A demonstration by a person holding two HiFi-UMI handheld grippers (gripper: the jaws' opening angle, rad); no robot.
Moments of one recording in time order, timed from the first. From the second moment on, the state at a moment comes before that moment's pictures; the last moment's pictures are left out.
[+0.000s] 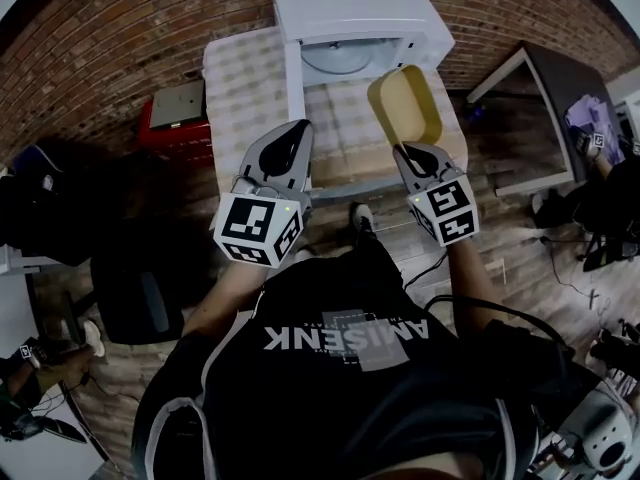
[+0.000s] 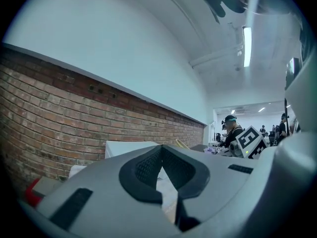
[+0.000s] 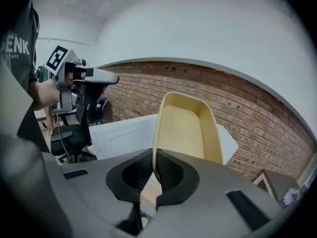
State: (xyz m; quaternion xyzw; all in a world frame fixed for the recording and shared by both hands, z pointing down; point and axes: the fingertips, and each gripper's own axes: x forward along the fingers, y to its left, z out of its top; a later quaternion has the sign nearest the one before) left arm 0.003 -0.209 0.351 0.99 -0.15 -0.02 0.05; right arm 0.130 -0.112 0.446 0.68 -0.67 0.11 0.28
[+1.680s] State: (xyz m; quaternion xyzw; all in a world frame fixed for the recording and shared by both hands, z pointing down) left arm 0.048 -0.296 0.360 0.91 -0.40 0.03 0.05; right arm 0.244 -0.311 0.616 0.43 -0.78 0.12 0.43
